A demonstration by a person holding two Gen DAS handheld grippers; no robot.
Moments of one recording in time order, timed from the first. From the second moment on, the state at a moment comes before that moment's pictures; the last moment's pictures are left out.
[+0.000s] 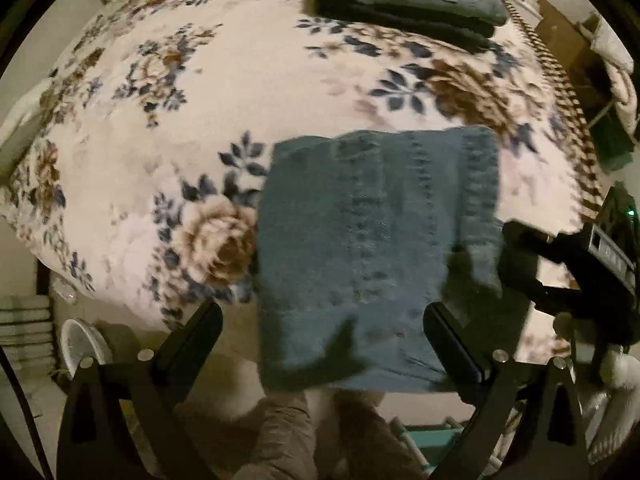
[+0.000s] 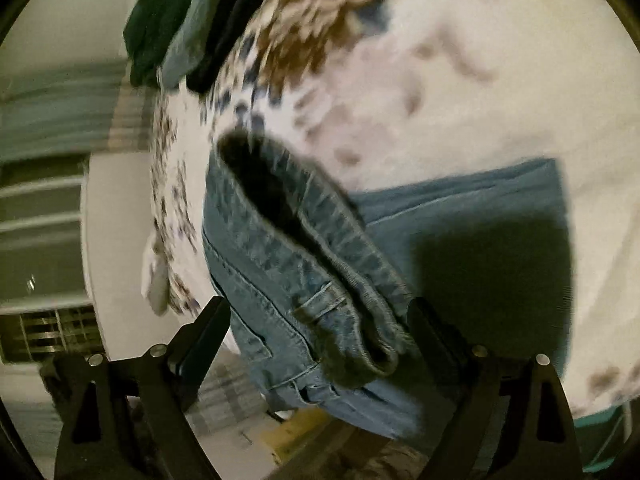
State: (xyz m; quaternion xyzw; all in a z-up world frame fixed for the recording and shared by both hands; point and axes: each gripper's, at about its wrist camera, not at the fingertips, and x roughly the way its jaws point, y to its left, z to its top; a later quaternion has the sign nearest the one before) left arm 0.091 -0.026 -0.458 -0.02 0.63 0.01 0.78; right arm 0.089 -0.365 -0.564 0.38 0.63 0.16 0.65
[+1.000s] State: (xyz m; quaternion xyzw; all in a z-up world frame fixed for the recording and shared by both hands) left arm 0.123 -0.046 -0.482 0.04 0.63 0.01 0.78; right arm -0.019 -0.457 -0.502 0.28 0.59 -0.09 0.75
